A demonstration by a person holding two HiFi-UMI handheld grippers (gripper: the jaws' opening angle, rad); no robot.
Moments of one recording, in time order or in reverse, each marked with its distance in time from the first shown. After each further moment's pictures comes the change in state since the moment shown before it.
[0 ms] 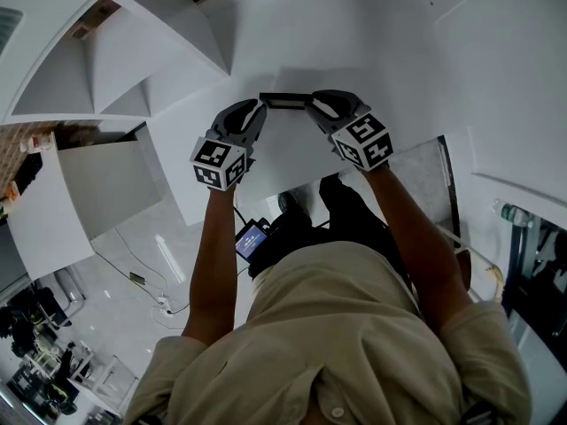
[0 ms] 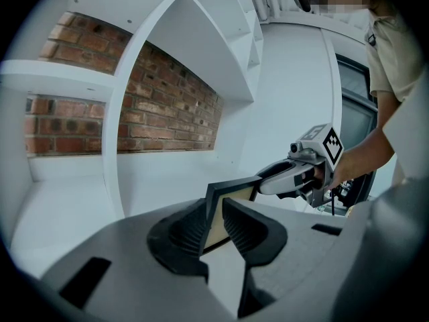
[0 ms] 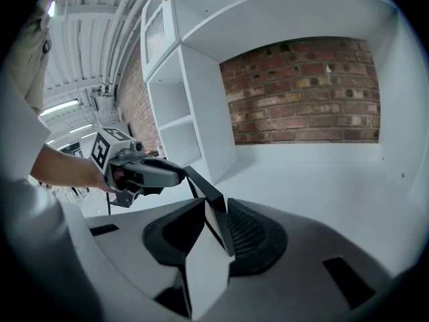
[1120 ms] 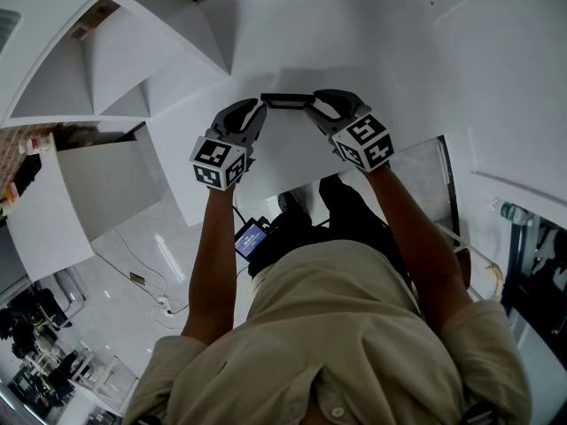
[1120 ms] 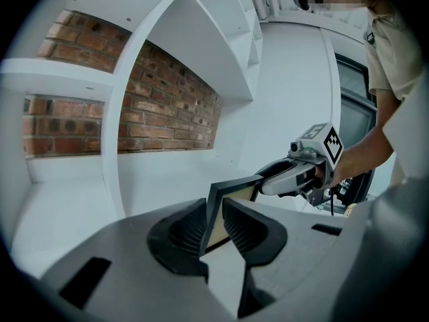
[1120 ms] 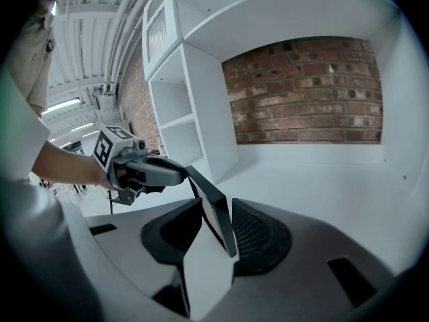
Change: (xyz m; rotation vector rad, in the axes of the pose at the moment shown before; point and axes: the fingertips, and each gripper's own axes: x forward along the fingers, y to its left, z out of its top) left arm 0.000 0.004 0.000 0.008 0.010 -0.010; right arm 0.002 0.002 0.001 -0.012 0.005 0.008
